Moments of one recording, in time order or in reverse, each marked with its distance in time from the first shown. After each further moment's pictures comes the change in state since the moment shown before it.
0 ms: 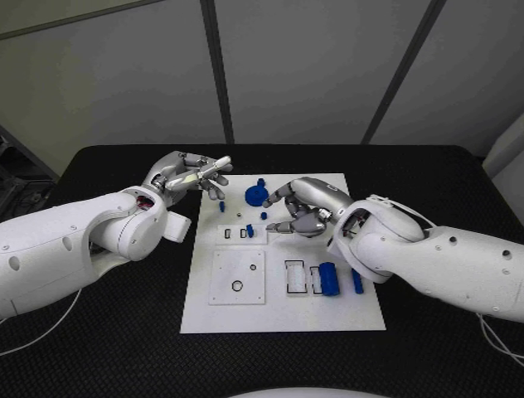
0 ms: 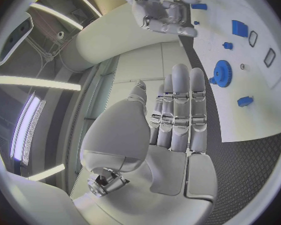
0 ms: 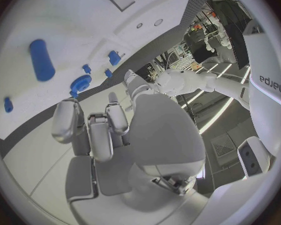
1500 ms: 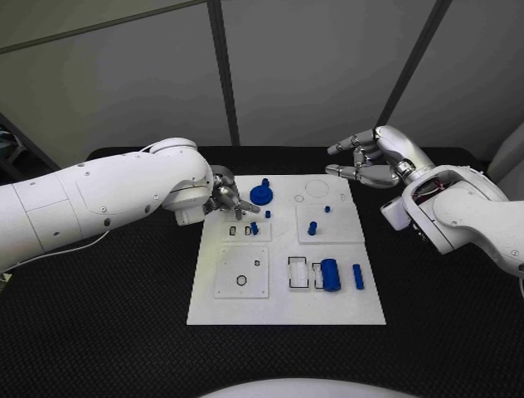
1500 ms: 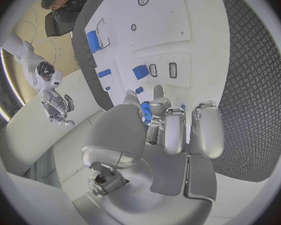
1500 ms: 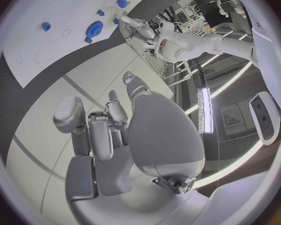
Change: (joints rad) left arm 0.218 0.273 -0.137 -0.188 -0.600 0.460 -0.889; left_hand -0.113 0.072 -0.127 0.102 -0.008 -0.199 -0.055 0.484 0.344 -0.151 -0.044 0.865 0.745 -0.002 -0.045 0.669 0.637 -0.109 0.317 -0.045 0.667 0.889; right arm 0.027 -0.176 0.076 0.011 0.359 -0.098 0.101; right_hand 0.013 0.013 -0.008 -0.003 0.070 0.026 -0.008 0.021 -0.001 -0.030 -0.008 -0.046 -0.058 0.000 -0.007 -0.027 0.000 0.009 -0.032 -0.014 -0.048 -0.071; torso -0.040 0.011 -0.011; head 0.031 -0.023
